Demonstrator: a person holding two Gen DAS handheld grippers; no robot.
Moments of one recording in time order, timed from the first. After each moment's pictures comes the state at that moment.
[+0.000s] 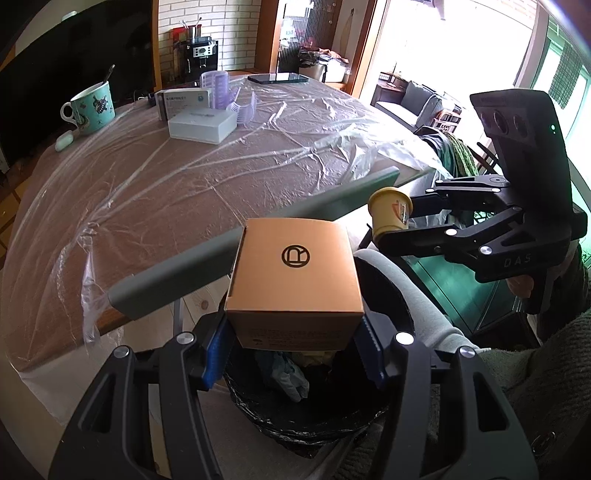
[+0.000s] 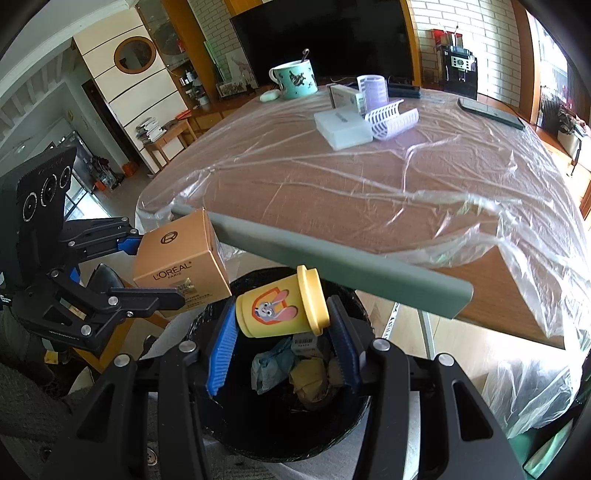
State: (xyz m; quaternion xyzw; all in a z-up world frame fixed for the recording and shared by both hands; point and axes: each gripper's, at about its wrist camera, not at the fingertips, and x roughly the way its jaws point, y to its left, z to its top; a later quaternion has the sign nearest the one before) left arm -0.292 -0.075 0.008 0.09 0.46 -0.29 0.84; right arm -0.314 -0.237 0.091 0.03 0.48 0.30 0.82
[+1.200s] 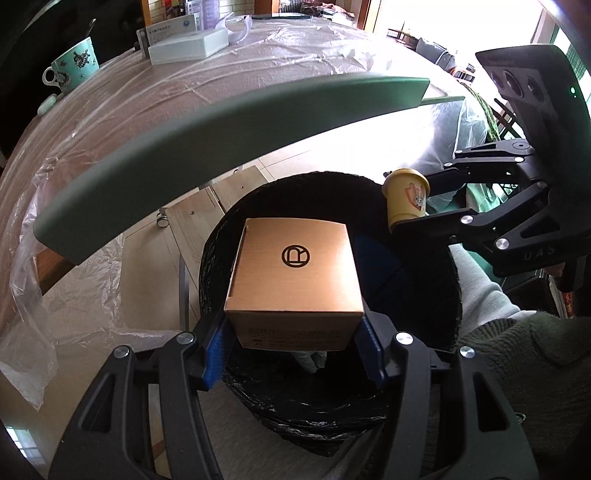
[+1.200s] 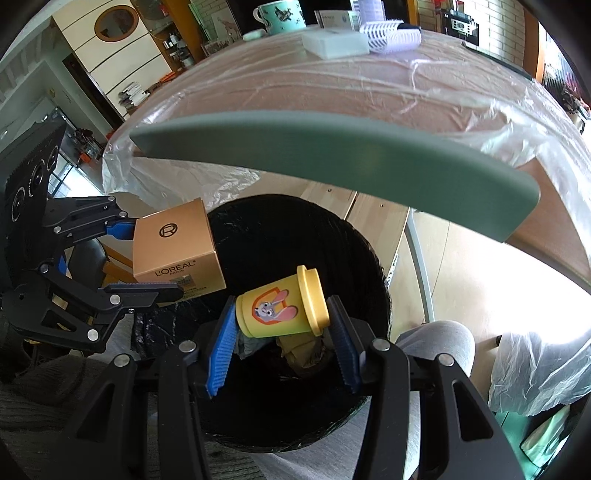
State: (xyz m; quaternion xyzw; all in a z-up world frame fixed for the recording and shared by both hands) left arm -0.290 -0.084 -0.065 0.14 0.52 -0.27 0.80; right arm -0.319 -0.222 0.022 -0.01 0.55 0.28 0.79
